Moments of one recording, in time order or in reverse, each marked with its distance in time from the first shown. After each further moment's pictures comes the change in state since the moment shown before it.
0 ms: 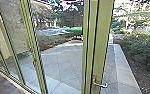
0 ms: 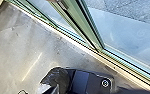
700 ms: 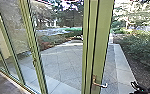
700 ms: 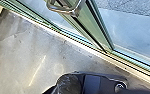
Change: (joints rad) left arm 0.000 0.001 0.000 0.000 0.000 0.000; right arm 0.077 0.221 0.001 -0.149 -0.055 0.395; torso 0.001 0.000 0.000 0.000
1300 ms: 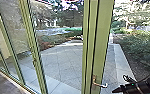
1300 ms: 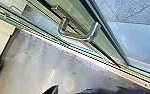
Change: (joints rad) left arm -0.002 0.000 0.000 -0.001 0.000 0.000; right arm 0.008 0.123 -0.088 -0.120 0.145 0.164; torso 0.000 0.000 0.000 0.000
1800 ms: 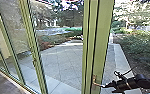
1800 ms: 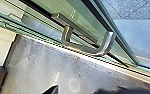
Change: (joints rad) left arm 0.000 0.000 0.000 -0.001 0.000 0.000; right arm 0.008 0.149 -0.138 -0.004 0.013 0.121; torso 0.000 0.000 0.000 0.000
